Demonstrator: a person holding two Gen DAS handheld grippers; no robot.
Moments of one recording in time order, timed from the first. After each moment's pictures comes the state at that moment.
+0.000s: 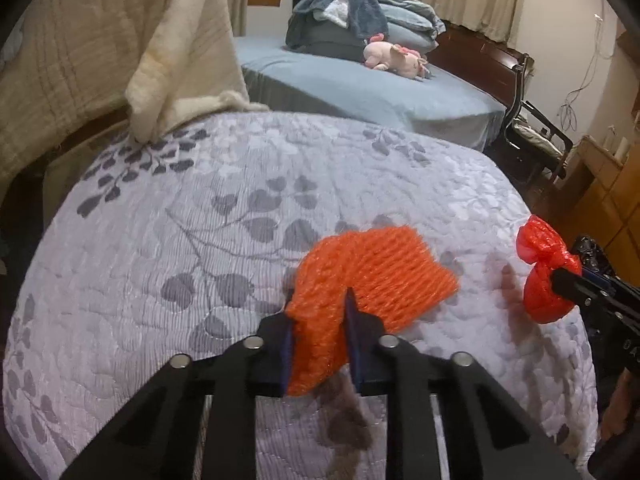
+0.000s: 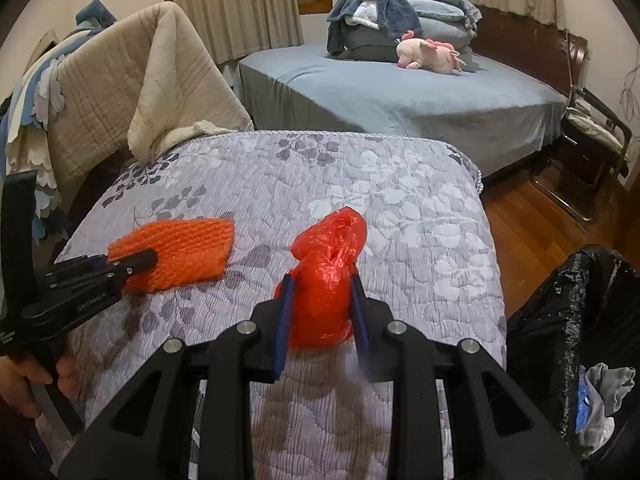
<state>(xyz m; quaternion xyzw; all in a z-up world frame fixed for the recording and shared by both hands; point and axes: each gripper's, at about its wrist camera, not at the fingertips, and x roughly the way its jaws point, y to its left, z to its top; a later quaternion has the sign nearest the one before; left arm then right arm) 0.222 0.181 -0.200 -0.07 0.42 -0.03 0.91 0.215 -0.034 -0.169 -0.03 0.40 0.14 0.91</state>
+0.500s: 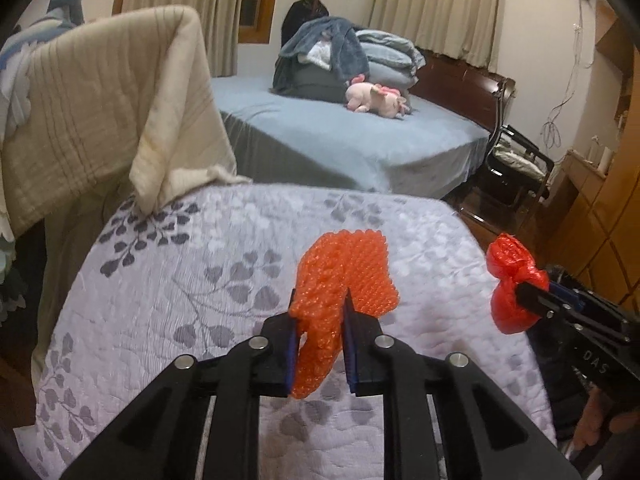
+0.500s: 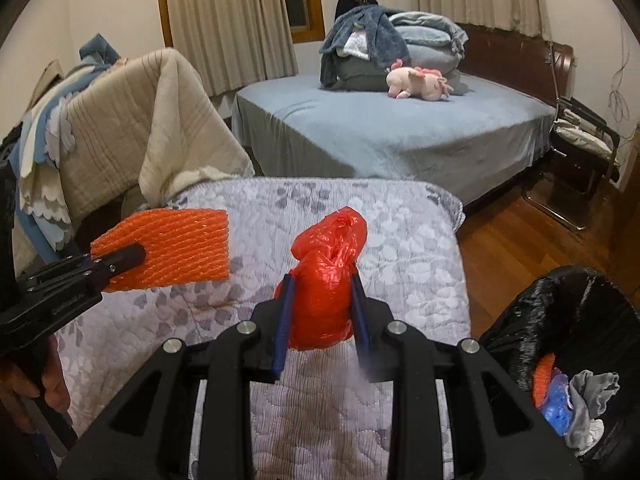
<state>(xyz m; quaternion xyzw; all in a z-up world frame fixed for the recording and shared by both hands) 0.203 0.153 -0.122 -0.06 0.36 -0.04 0.93 0.198 -0.056 -0.117 0.00 0.35 0.14 0.93</state>
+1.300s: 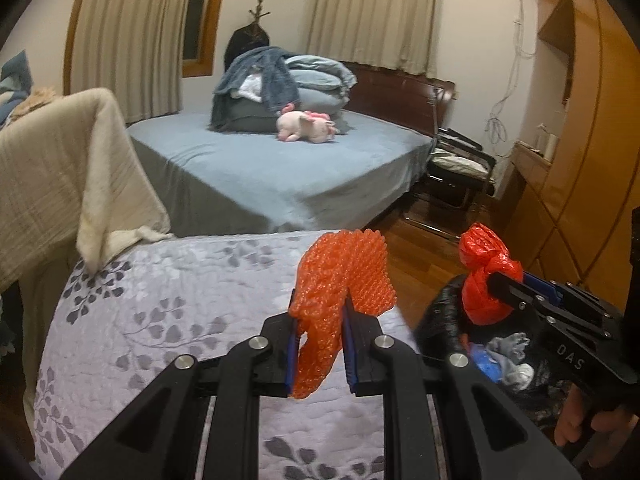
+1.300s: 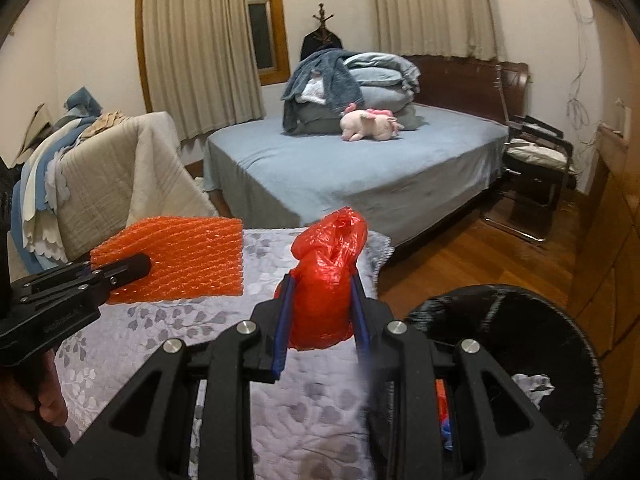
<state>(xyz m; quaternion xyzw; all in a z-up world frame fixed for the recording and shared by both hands) 0.173 0.045 -0.049 -0.03 0.31 -0.12 0.94 0.141 -0.156 -0.052 0.02 0.29 0.08 0.95</state>
